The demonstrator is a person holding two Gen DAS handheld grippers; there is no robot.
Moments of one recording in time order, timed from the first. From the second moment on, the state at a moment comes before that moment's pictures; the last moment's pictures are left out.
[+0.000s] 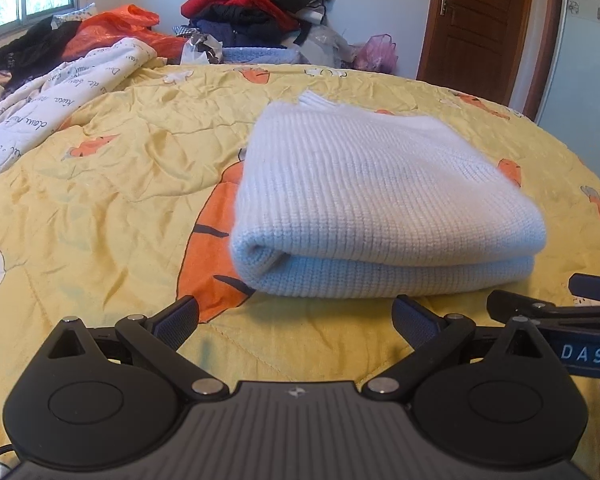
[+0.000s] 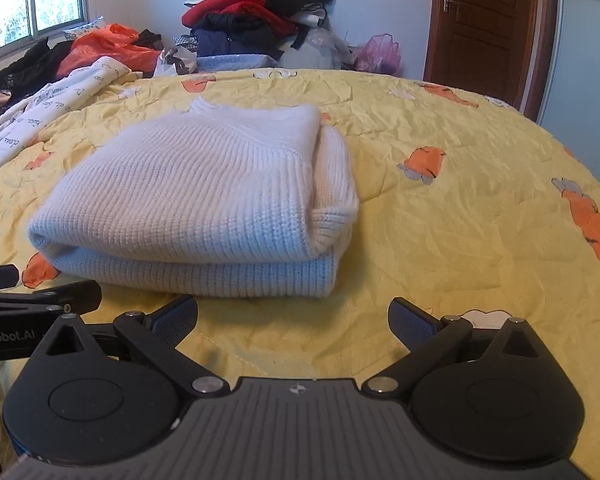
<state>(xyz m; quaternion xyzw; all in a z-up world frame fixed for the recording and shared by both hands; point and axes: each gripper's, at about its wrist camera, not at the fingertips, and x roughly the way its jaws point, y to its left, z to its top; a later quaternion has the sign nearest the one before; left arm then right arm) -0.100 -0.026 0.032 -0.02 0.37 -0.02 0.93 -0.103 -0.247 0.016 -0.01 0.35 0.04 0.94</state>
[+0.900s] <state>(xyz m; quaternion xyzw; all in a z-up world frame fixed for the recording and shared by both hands) -0.112 -0.021 0.041 -0.03 0.36 -0.02 0.93 -0.100 -0.249 0.013 0.00 0.36 0.04 0.93</state>
